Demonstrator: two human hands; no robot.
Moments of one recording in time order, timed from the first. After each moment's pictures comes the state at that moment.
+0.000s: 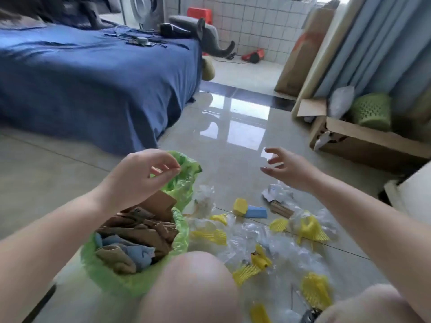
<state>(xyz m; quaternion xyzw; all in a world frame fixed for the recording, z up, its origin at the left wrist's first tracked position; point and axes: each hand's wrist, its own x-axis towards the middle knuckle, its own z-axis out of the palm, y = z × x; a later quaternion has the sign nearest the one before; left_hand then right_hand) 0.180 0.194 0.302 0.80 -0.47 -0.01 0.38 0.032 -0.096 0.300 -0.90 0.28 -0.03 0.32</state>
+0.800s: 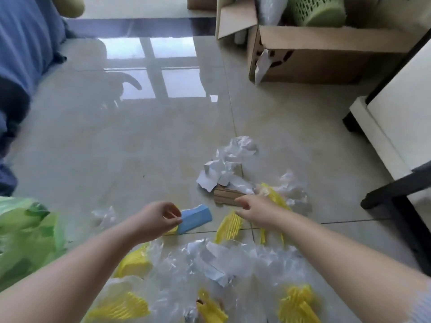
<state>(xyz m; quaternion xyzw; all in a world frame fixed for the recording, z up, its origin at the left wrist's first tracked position) 0.189 -0.167 0.036 0.81 -0.41 -0.40 0.13 -0.015 -0.324 0.021 -0.81 0.42 0.19 0.36</state>
